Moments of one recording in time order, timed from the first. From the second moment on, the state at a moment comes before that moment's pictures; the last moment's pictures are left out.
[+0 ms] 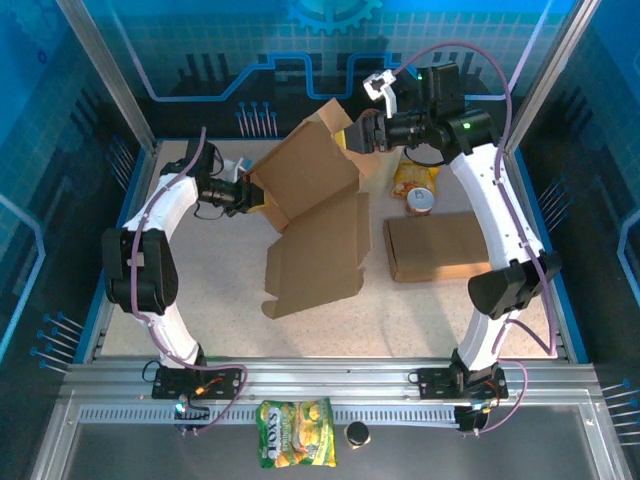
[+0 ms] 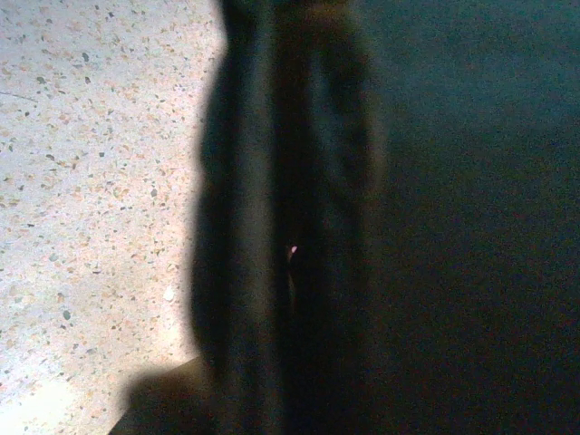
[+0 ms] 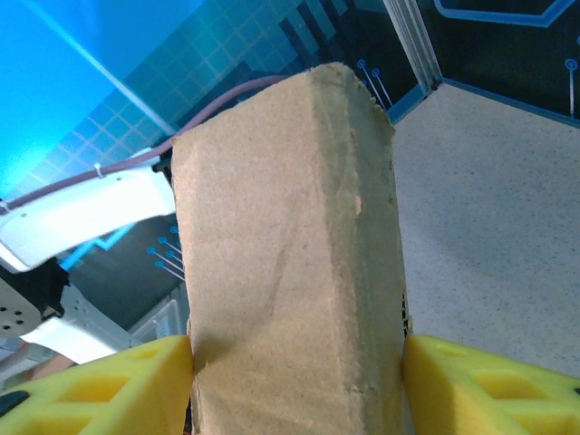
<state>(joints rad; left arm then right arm) 0.02 1.81 1.45 -0.81 0.87 -0.24 0.31 1.80 2.16 -0.91 -0.93 0.14</state>
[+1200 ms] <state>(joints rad) 0.02 1.81 1.45 -0.81 0.87 -0.25 0.25 1.69 1.92 -0.63 -1.03 0.35</state>
